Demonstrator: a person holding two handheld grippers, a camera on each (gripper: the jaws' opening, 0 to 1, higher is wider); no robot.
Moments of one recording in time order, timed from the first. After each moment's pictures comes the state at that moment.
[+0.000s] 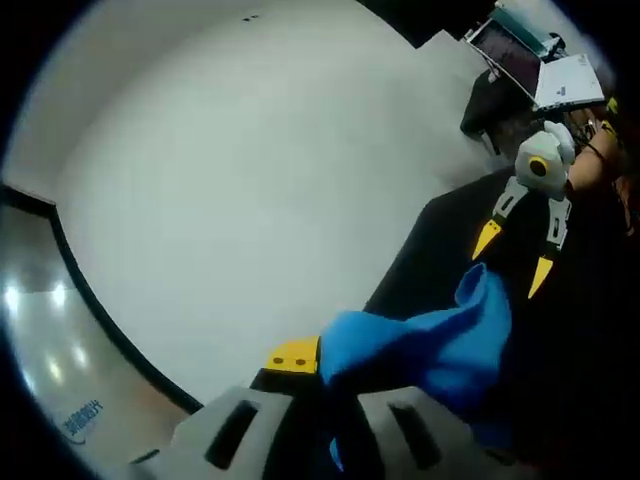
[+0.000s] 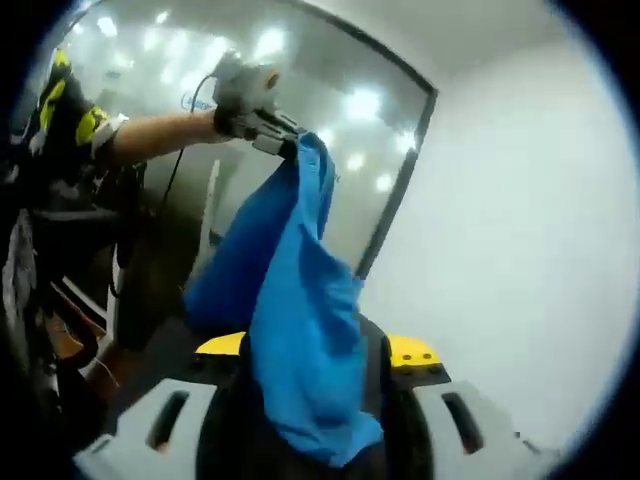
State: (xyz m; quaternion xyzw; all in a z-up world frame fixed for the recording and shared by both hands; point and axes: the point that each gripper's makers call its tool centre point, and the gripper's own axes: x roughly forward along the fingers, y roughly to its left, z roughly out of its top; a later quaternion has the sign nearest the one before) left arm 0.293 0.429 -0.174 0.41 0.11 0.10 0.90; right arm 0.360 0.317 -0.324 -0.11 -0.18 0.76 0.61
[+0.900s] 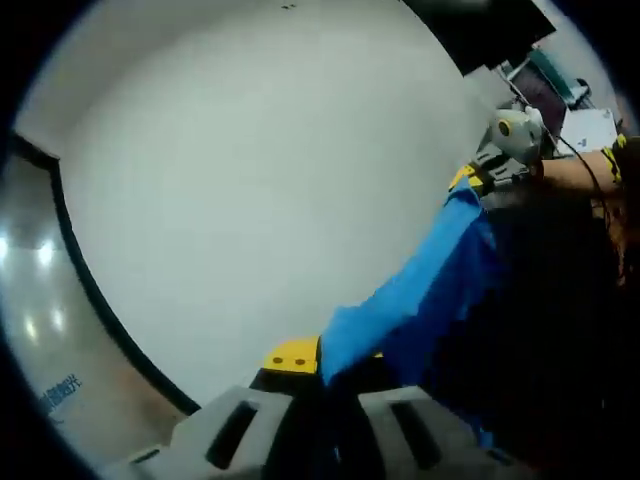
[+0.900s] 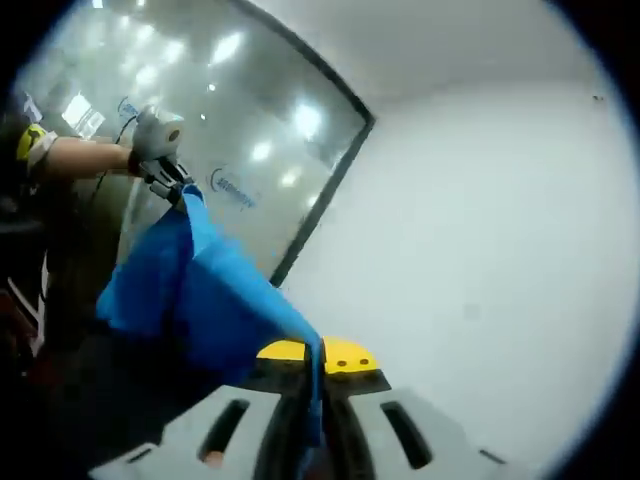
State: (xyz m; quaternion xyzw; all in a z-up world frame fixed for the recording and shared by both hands) left arm 0.306 0.463 -0.100 0.31 0.06 0.08 0.95; right arm 0.464 0.275 -0.115 -0.12 -0.30 0.61 0.72
